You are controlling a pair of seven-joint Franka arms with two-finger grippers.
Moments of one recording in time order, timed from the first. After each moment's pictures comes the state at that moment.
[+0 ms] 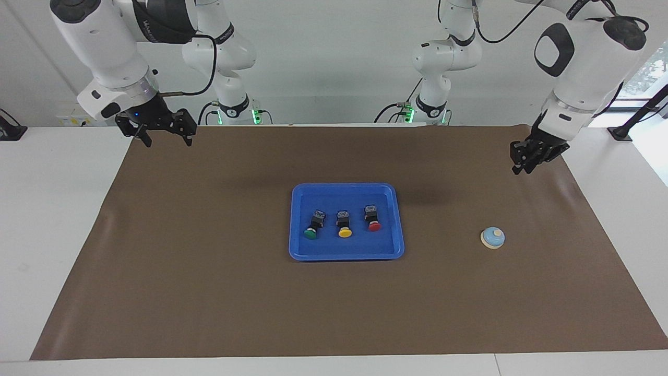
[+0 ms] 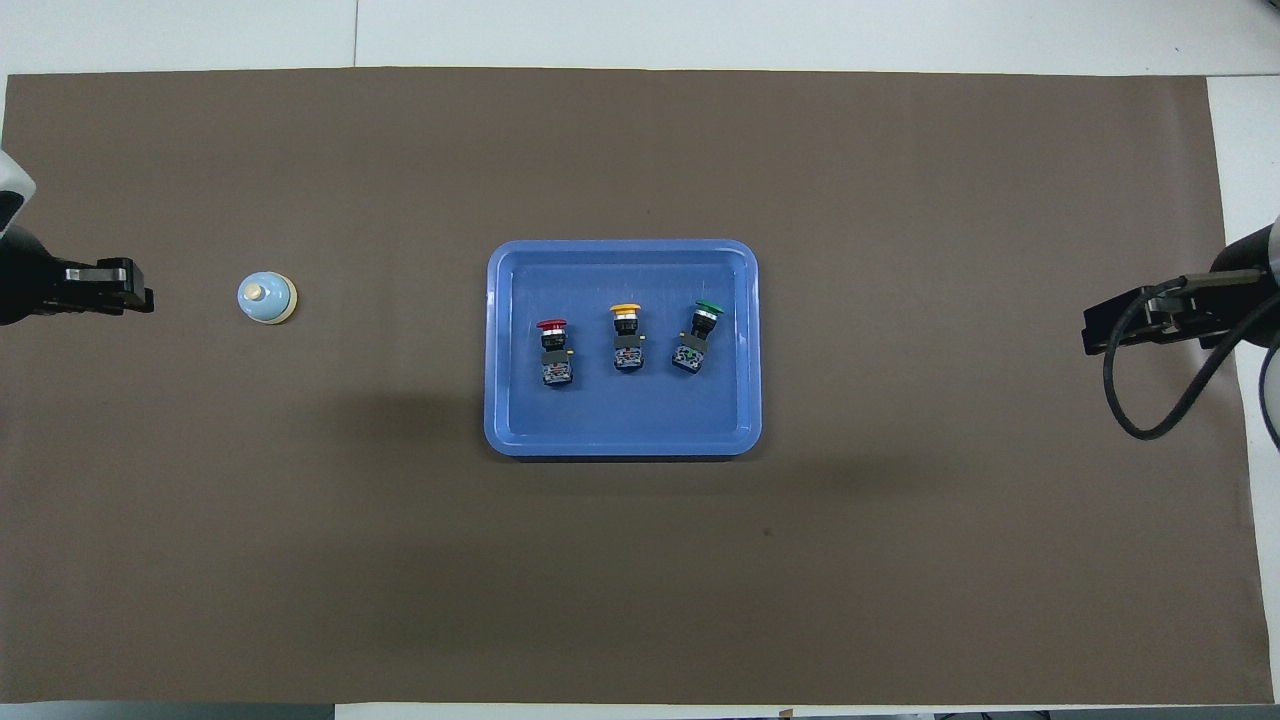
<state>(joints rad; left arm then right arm) 0.05 0.02 -0.05 -1.80 -0.03 1.89 -0.01 0.00 -0.02 0.01 -1.65 -0.03 1.52 -0.02</state>
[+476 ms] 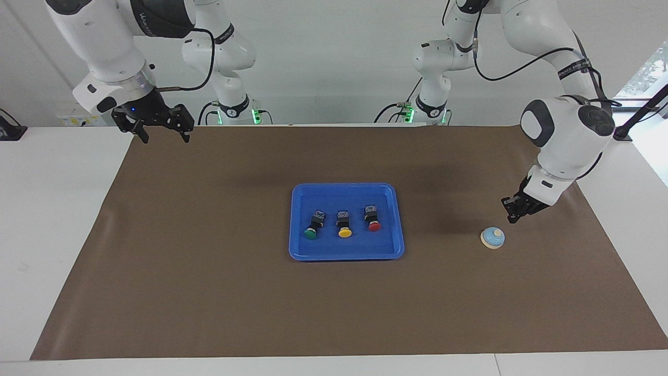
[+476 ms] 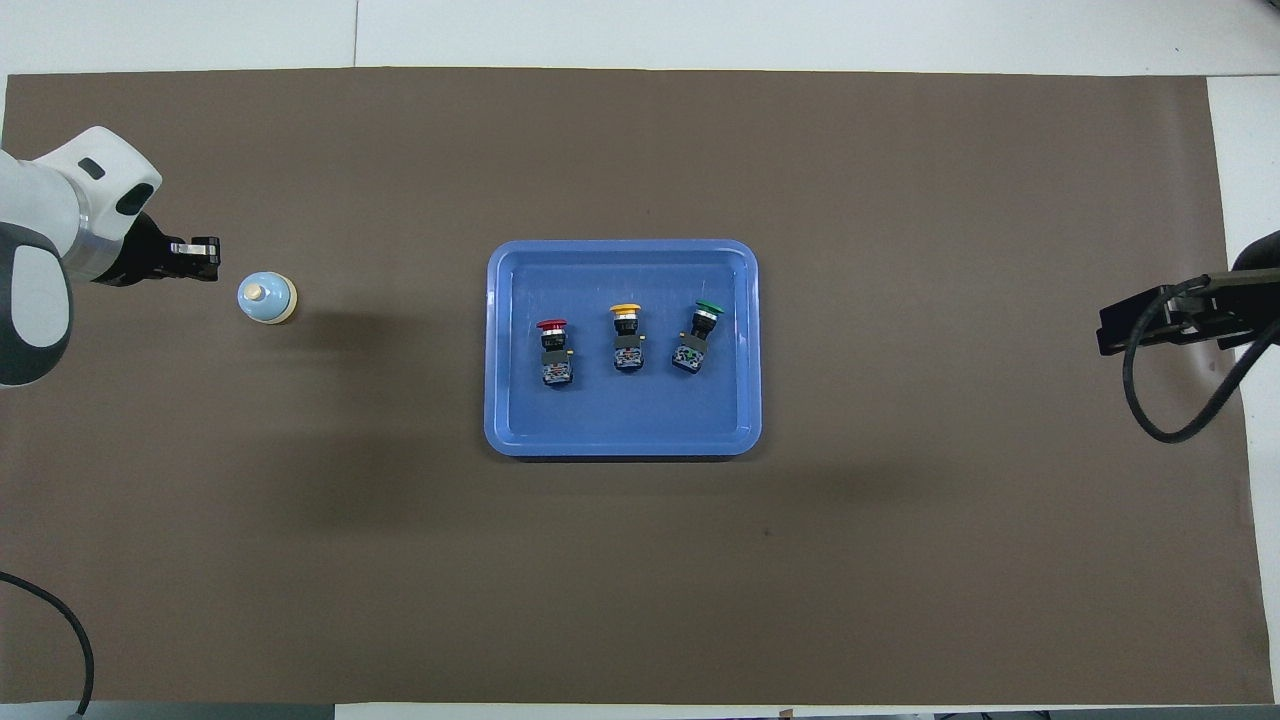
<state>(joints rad) 0.06 0.24 -0.04 -1.84 -0.02 2.17 0.05 -0.01 -0.02 0.01 -1.60 -0.03 1.48 -0.02</state>
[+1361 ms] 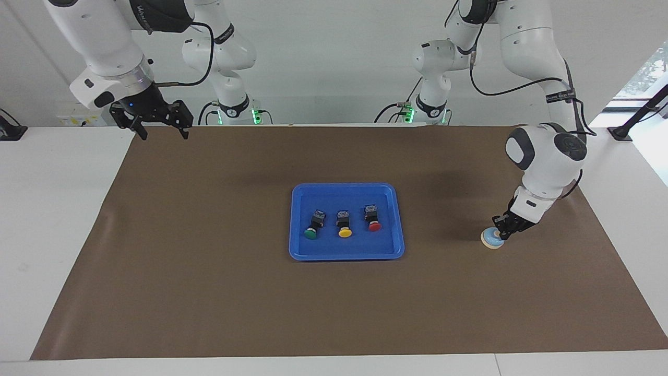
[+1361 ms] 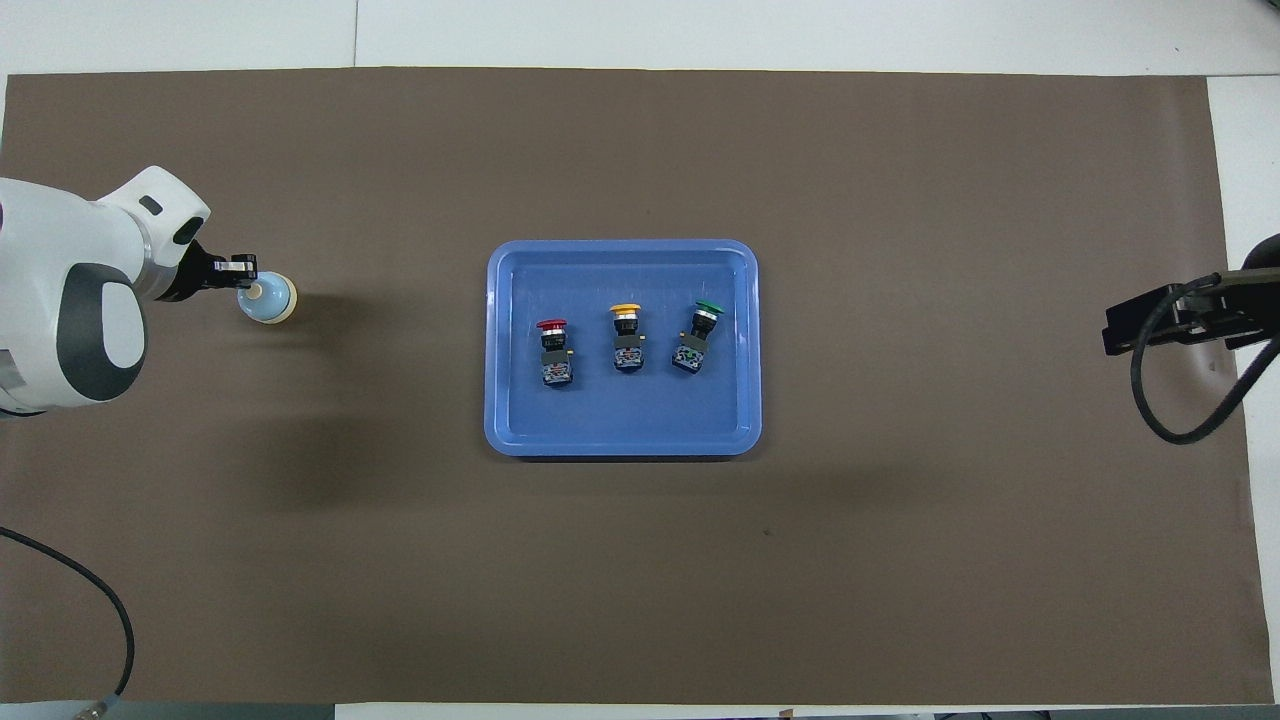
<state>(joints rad) 0.07 0.31 -0.05 -1.94 -0.02 2.39 0.05 -0.01 -0.02 0.01 -1.59 -0.03 1.47 -0.02</state>
